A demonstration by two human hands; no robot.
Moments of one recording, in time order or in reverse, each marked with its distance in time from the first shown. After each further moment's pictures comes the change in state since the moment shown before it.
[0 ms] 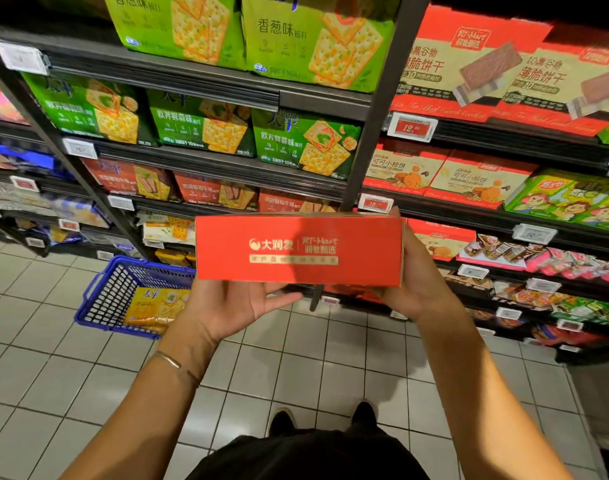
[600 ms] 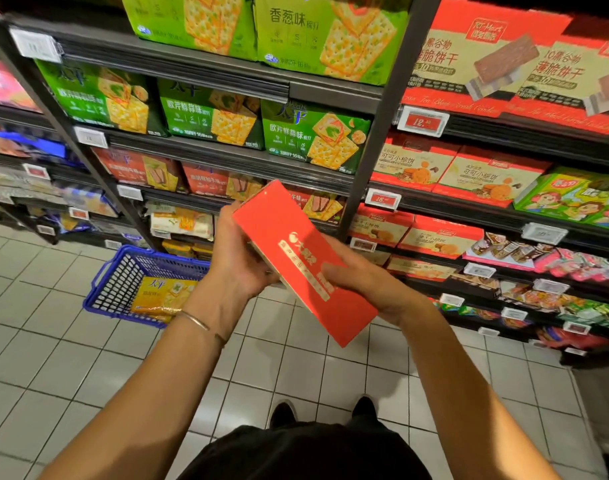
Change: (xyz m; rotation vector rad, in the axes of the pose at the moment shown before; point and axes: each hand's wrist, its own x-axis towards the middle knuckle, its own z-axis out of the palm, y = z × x) left_hand 0.016 0.017 0.048 0.238 0.454 0.229; right_hand 0.002 0.029 0.029 -0.622 -0.395 0.121
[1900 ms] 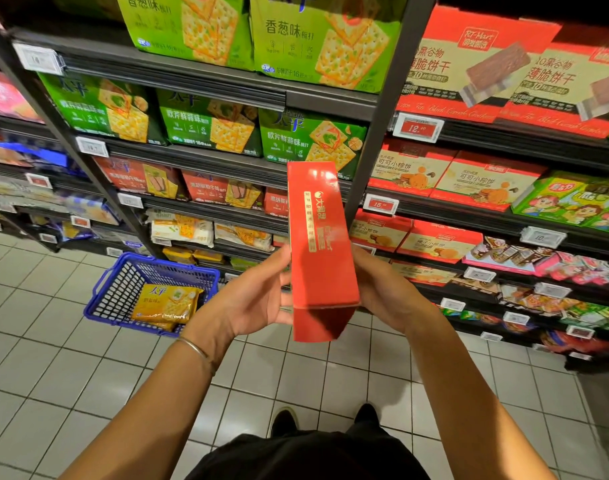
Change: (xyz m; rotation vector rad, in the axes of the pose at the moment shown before) left_hand -0.003 -0.037 -0.021 0.297 -0.441 -0.186; right_hand -0.006 0.010 -0.013 0.177 0.220 0.011
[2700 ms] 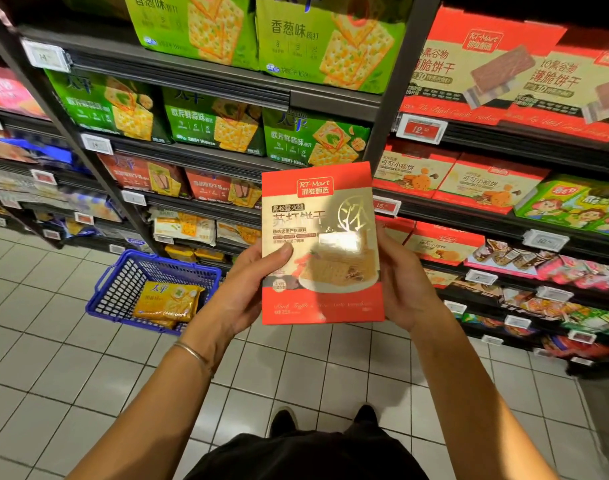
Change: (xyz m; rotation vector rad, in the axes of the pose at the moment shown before) left_hand -0.006 -0.001 -0.001 -0.061 0.149 0.281; right_hand 0.000 -0.003 -0.013 0.453 0.085 -0.066
